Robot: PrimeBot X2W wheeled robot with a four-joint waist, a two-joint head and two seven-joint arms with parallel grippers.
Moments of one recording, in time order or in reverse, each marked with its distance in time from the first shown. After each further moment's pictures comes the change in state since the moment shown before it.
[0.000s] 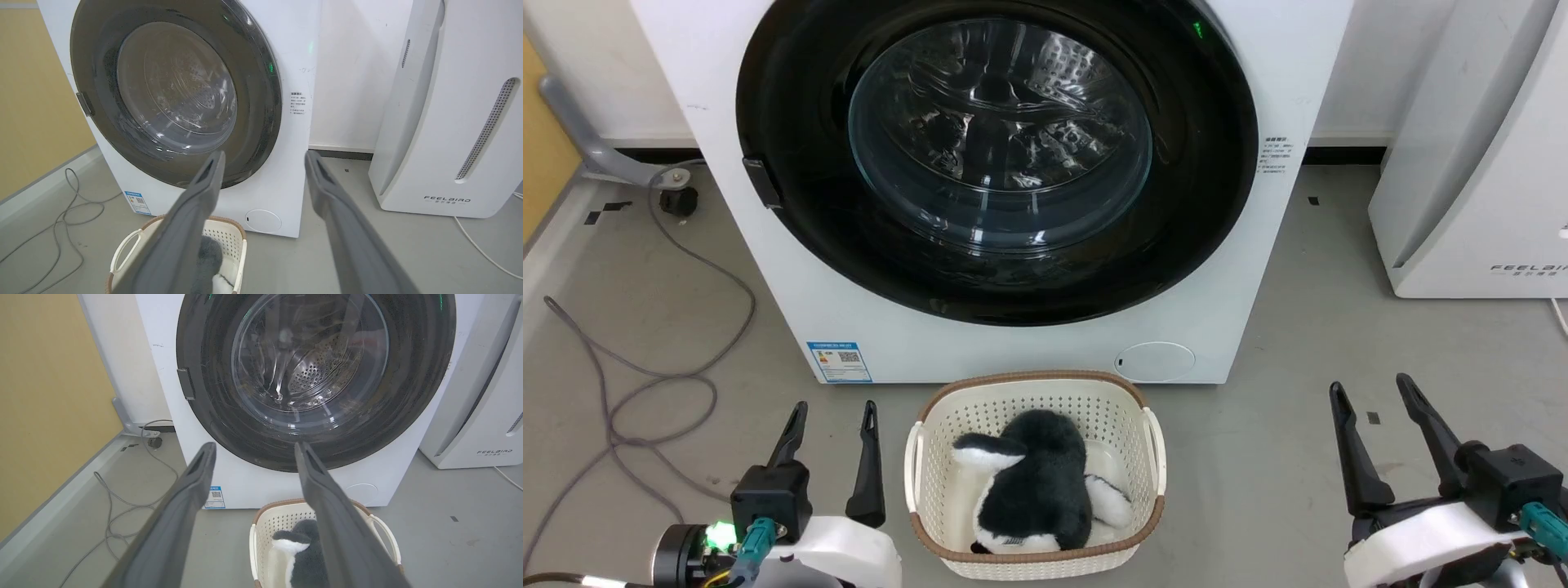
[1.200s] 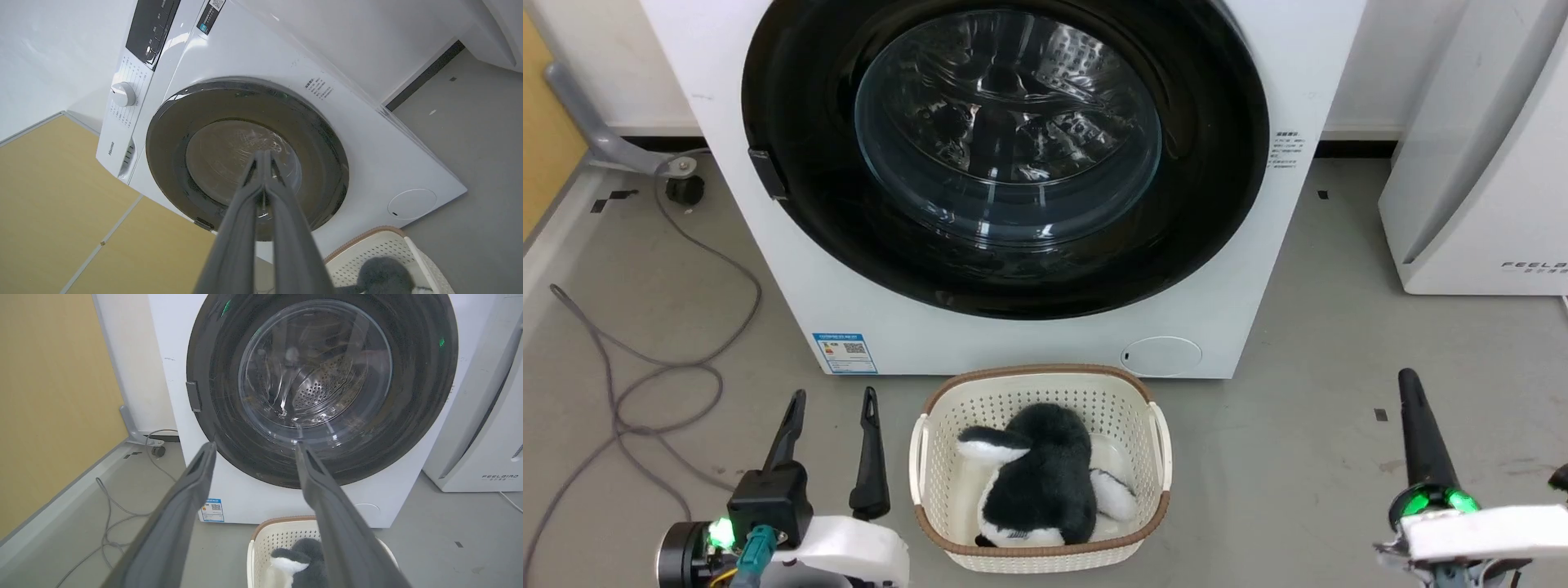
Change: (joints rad) left arm -0.006 0.000 -0.031 -0.002 -0.033 0.052 -0.074; right arm -0.010 0.000 0.017 0.040 0.923 0.000 -0.043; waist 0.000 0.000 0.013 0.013
